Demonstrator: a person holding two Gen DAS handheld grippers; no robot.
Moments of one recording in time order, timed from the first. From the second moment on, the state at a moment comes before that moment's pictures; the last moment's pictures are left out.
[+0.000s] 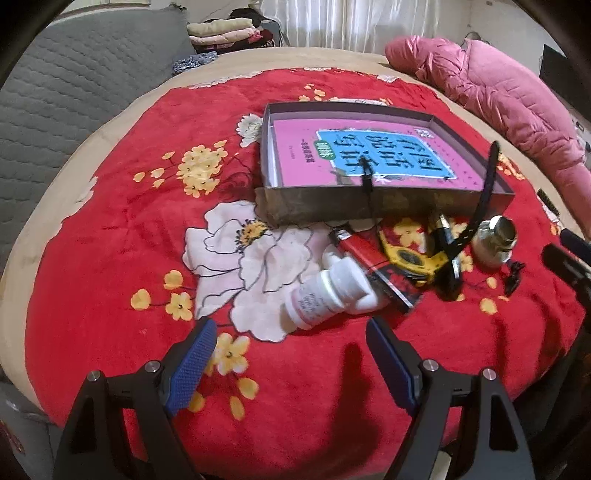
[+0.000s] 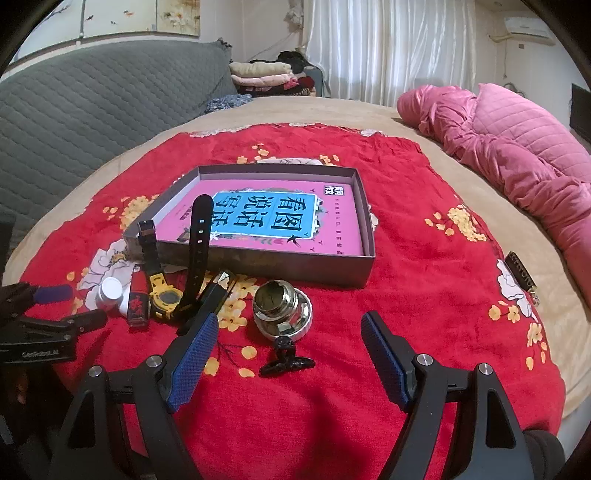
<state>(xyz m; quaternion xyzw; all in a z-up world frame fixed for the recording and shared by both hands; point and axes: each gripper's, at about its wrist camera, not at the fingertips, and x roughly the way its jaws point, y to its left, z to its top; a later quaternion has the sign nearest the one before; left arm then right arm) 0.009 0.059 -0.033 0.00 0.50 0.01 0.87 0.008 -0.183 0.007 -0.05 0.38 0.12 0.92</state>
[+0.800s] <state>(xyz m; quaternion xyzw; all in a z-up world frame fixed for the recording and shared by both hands) 0.053 0.082 -0.052 -0.03 0.50 -0.05 0.86 0.036 -0.178 -0.023 -0.09 0.40 0.12 0.91</state>
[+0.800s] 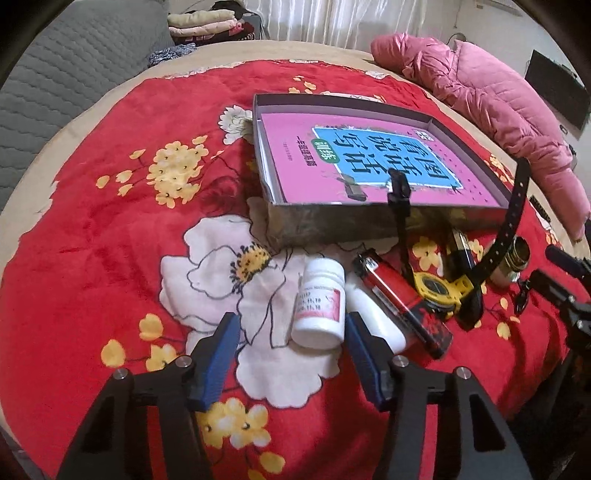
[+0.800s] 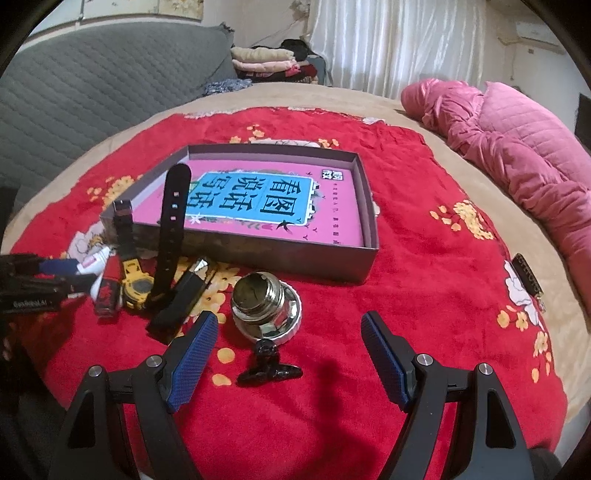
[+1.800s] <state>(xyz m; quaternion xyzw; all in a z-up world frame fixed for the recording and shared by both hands) 0.076 0.070 -0.065 -0.02 0.50 0.00 0.86 0.047 -0.164 -0.033 -0.13 0.38 0.14 0.91</state>
